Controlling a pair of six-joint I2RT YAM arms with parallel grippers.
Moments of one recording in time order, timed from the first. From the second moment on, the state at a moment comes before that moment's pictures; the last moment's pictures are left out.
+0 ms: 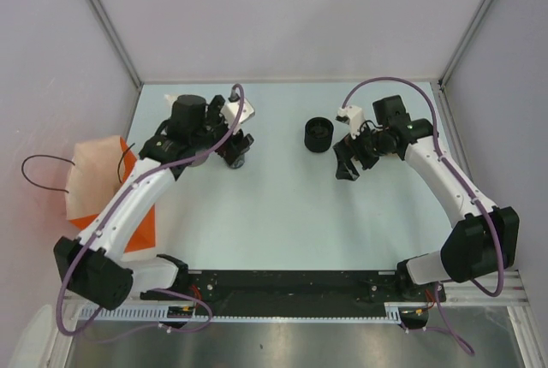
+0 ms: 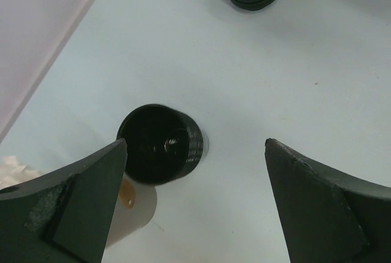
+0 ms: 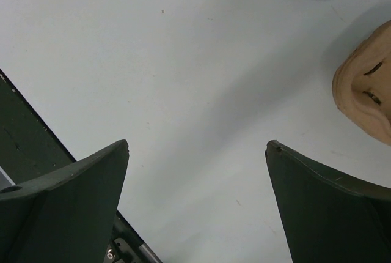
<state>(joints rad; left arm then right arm) -0.39 1.20 1.19 -0.53 0.29 0.52 0.28 1.41 1.27 -0.88 -0.51 -0.40</state>
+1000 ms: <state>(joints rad) -0.40 1.49 1.15 -0.37 0.25 0.36 0.46 1.40 1.22 -0.78 -0.28 -0.39</state>
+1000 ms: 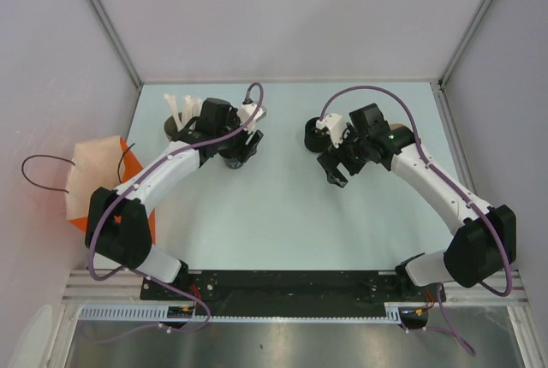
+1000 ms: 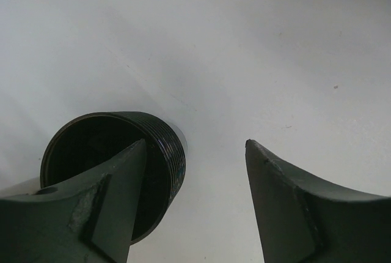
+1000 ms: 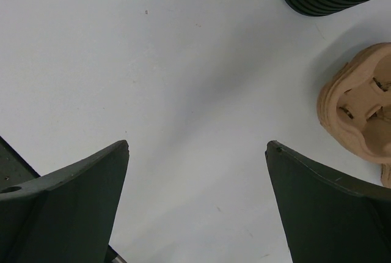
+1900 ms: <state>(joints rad) -0.40 1.50 1.15 -0.38 0.18 0.35 0.46 1.40 1.22 -0.78 -0.28 -0.39</state>
